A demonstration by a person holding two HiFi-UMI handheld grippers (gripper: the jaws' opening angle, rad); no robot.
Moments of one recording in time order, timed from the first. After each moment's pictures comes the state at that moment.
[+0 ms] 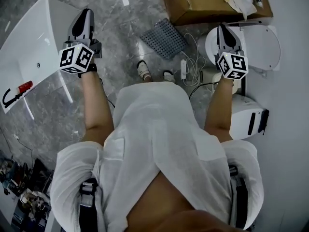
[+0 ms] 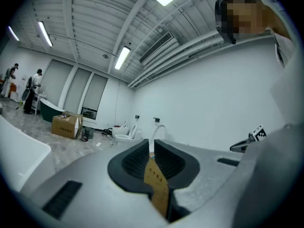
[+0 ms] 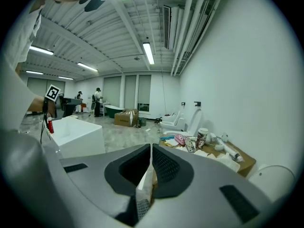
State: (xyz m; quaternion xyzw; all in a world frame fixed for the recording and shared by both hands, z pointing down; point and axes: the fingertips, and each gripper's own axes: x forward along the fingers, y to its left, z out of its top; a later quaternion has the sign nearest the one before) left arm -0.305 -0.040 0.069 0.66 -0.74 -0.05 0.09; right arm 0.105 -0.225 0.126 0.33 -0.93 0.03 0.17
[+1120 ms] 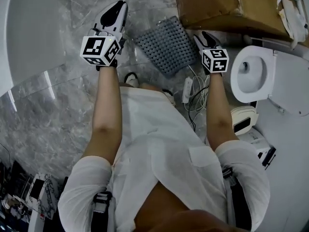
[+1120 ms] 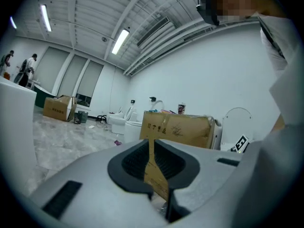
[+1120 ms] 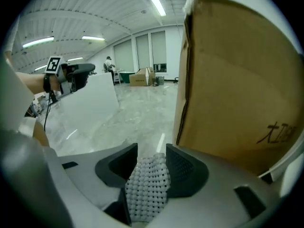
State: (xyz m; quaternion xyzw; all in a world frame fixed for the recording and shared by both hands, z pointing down) left arm -0.256 -0.148 0.517 0.69 -0.72 -0.02 0.10; right arm 0.026 -0.259 0.683 0.19 -0.91 0.11 0.35
